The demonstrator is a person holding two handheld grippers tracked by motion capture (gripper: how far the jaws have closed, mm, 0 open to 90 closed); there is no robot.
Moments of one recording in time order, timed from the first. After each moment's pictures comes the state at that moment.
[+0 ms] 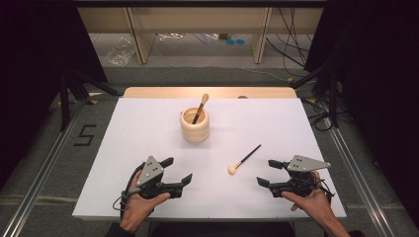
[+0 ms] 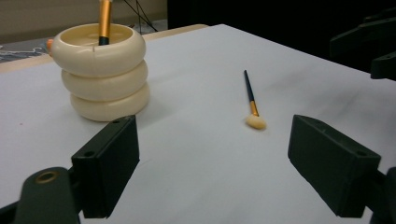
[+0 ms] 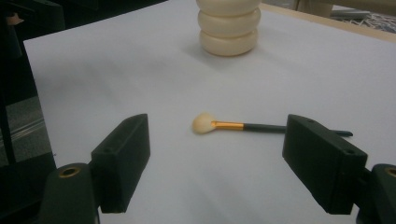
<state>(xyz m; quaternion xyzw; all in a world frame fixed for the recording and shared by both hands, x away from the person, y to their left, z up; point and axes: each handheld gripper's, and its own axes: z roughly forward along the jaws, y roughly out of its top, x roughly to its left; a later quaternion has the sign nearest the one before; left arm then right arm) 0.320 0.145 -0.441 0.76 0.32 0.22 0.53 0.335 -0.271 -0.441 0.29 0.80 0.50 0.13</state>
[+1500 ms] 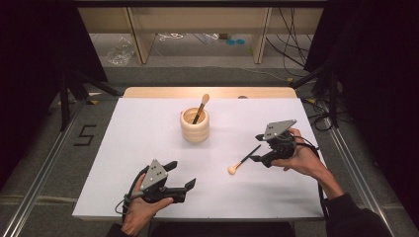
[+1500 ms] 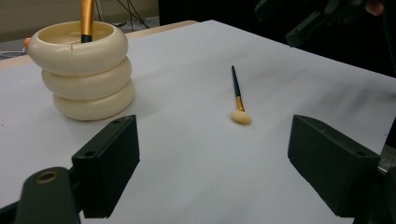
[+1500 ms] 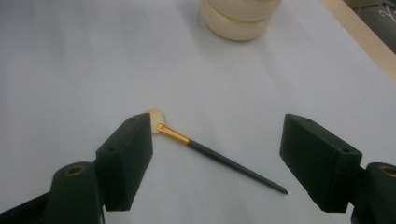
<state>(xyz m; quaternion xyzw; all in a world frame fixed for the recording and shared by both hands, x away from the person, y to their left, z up) 0.307 0.132 -0.441 0.75 0.33 0.20 0.54 0.428 -0.234 -0.394 0.15 0.92 0.34 0.14</state>
